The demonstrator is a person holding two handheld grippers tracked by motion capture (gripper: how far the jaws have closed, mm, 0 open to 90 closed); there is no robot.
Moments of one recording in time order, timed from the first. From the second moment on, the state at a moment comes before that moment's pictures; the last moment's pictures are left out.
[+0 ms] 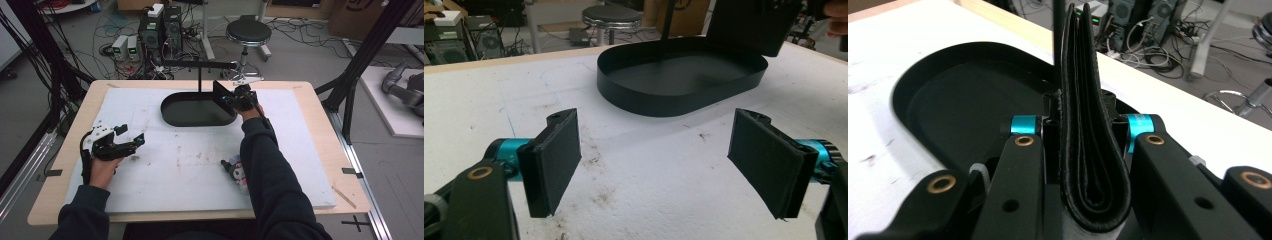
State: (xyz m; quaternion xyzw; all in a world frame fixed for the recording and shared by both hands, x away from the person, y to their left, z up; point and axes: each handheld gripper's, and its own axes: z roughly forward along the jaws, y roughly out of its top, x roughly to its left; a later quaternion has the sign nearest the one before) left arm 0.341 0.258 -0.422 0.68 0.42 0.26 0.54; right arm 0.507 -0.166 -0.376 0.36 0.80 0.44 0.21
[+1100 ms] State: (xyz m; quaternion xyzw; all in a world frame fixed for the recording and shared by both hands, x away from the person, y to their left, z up) left arm 0.340 0.258 -0.421 0.68 0.42 0.26 0.54; right arm 0.514 -0.125 -0.399 0.35 0.79 0.43 0.25
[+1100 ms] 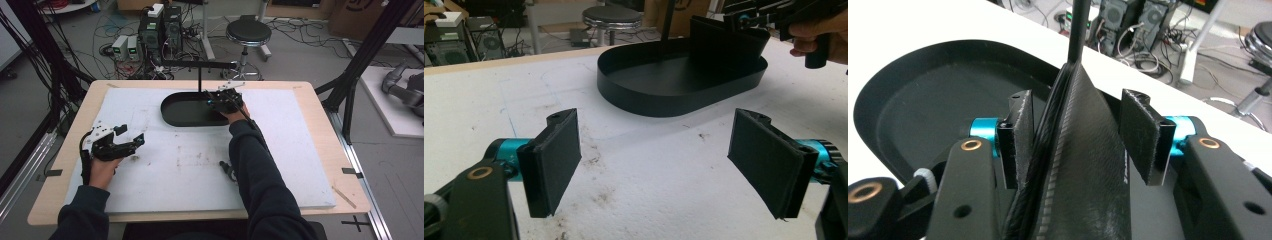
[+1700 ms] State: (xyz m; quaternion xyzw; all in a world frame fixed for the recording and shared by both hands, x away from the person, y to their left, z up) left arm 0.339 0.258 -0.421 0.68 0.42 0.25 0.54; right arm 0.487 -0.167 -0.353 0.34 0.80 0.45 0.21
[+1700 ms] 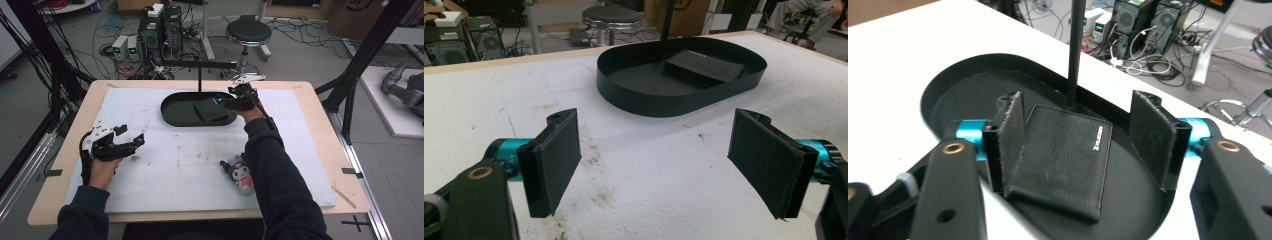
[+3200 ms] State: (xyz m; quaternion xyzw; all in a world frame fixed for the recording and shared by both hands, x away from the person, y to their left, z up) left arm 0.342 0.257 -0.419 0.66 0.43 0.25 0.56; right arm 0.334 -0.265 -0.399 0.36 0.80 0.41 0.24
